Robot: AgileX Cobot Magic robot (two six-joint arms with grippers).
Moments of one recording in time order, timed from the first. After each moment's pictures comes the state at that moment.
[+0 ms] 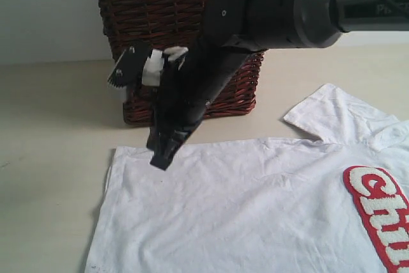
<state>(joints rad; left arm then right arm) -0.05 0.01 0.00 -0.13 0.37 0.01 0.69 2.00 -1.49 0.47 0.83 -0.96</state>
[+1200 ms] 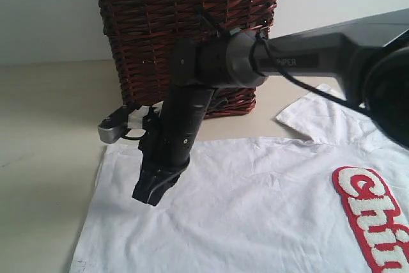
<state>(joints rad) -0.05 0.01 0.00 -0.13 0.37 0.01 0.71 2.26 -1.68 0.48 1.08 -0.77</state>
